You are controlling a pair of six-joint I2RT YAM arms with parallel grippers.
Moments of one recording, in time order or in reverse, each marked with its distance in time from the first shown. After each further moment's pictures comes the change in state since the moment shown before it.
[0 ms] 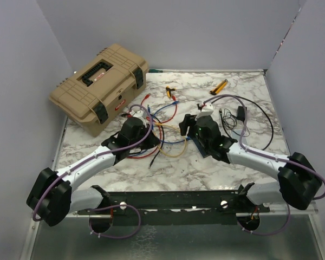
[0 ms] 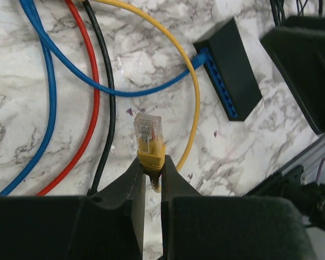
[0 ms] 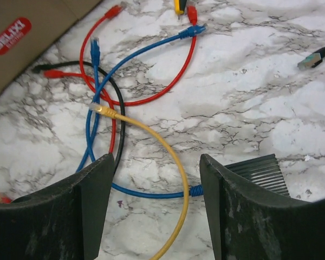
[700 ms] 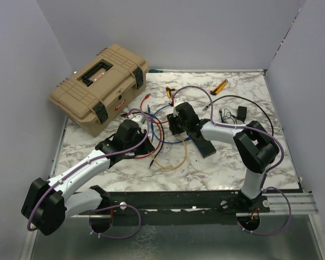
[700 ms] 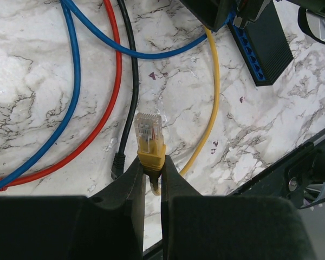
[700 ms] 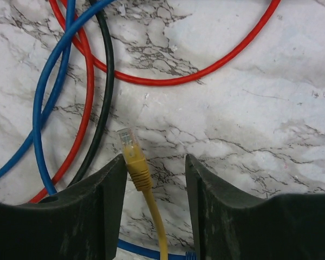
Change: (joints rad) left arm 0.018 -0.111 -0.003 -0.210 0.061 0.153; right arm -0.077 0.542 0.395 -0.165 -0.312 -0.324
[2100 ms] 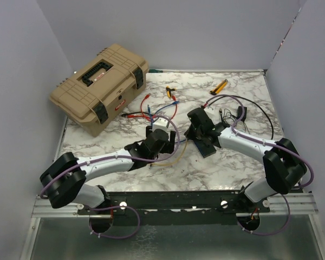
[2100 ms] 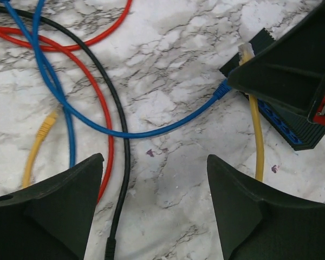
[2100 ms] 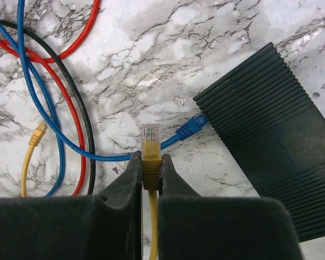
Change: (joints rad) left arm -0.335 0.256 0.074 0.295 -0.602 0.114; right arm -0.003 -0.313 -0.142 -0.372 0.166 0.769
